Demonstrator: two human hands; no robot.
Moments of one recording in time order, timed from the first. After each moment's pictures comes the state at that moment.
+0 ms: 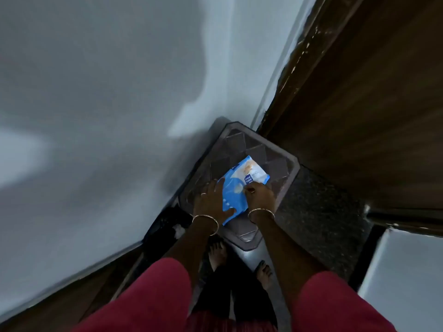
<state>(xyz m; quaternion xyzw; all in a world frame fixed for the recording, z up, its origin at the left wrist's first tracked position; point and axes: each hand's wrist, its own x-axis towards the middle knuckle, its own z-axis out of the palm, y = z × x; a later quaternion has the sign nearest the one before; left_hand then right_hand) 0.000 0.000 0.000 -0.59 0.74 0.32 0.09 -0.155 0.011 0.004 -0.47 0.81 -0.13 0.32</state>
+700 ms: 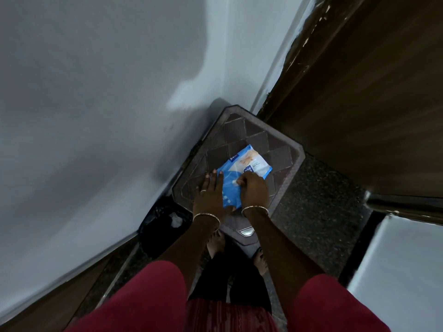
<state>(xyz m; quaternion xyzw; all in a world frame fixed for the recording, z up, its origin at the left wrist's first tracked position) -0.009 0.005 -0.043 -0.58 0.73 0.32 0.16 -0.141 0.005 -0.029 -0.49 0.81 -0.14 0.30</state>
